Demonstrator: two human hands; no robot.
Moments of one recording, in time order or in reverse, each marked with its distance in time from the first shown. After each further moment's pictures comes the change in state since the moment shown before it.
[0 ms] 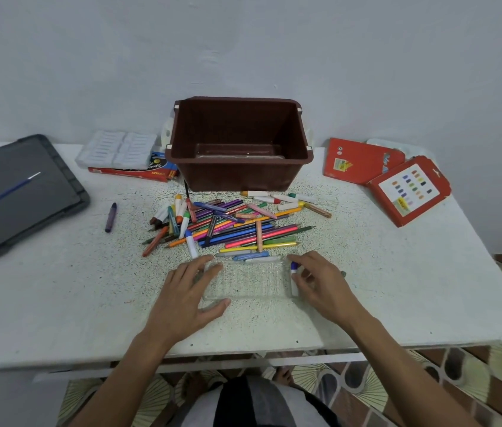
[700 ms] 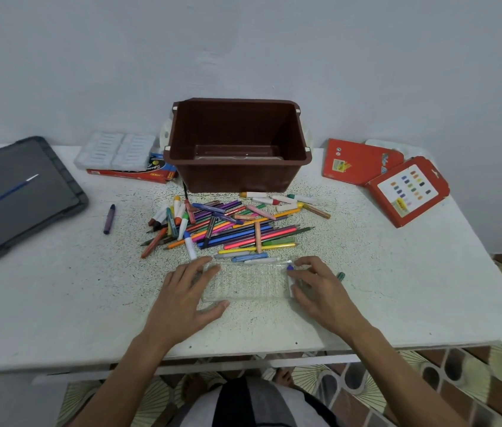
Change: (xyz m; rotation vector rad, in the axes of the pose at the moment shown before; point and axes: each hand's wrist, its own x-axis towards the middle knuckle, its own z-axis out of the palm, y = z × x) left_hand 0.001 0.002 -0.002 0.005 -0.010 -0.015; right_hand -0.014 0.016 0.011 -0.065 0.031 -0.148
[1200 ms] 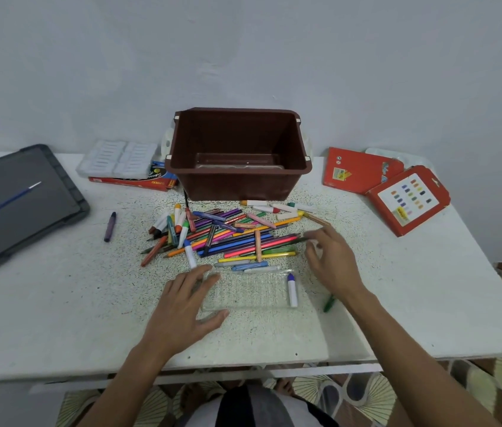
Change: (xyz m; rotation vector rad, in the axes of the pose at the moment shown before) left_hand 0.000 0.001 0.000 0.012 0.018 0.006; right_hand 0.066 0.014 -0.025 -0.102 0.248 0.215
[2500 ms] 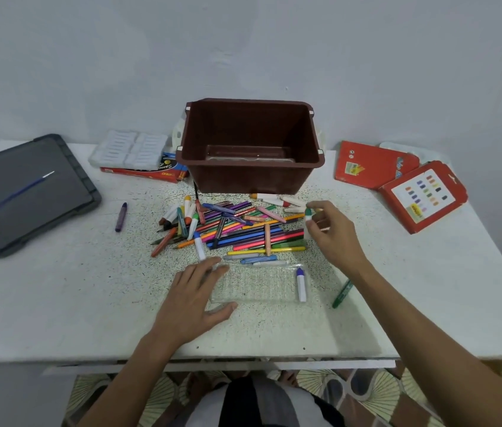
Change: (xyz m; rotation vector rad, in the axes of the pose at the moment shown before) left_hand 0.002 0.000 -0.002 -0.016 -0.040 -0.022; right_hand 0.032 -0.029 -0.015 0.347 -0.119 0.177
